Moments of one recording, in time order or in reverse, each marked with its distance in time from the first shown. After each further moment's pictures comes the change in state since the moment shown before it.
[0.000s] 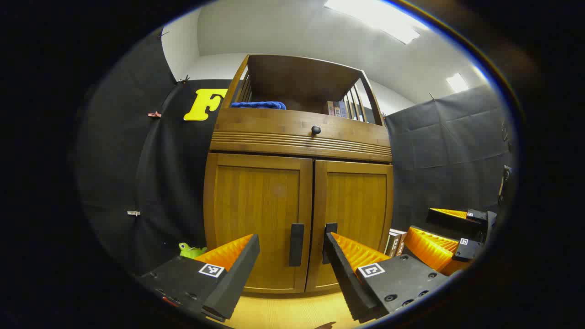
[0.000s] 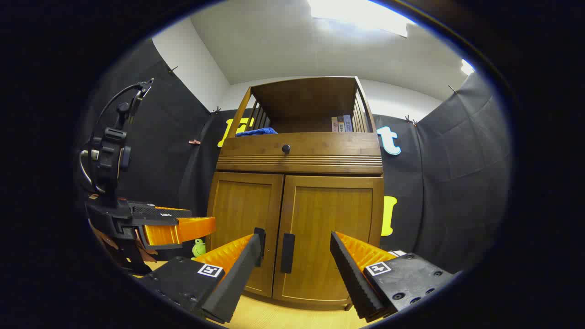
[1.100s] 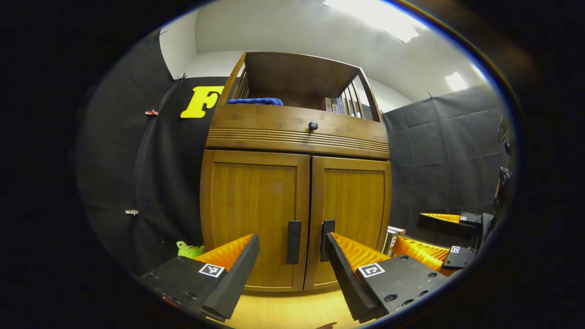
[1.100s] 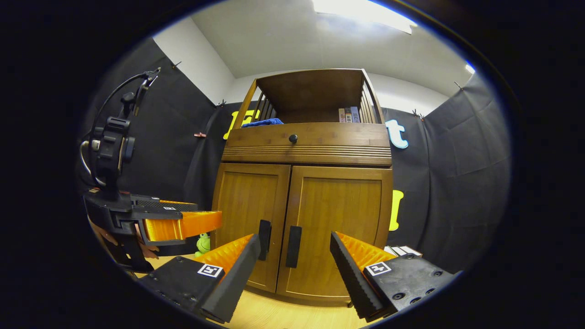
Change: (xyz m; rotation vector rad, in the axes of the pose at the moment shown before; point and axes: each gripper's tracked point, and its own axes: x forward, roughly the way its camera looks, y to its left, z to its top) left arm 0.002 -0.007 -0.005 0.003 0.026 -0.030; right arm 0.006 0.012 -0.014 0.002 0.061 0.038
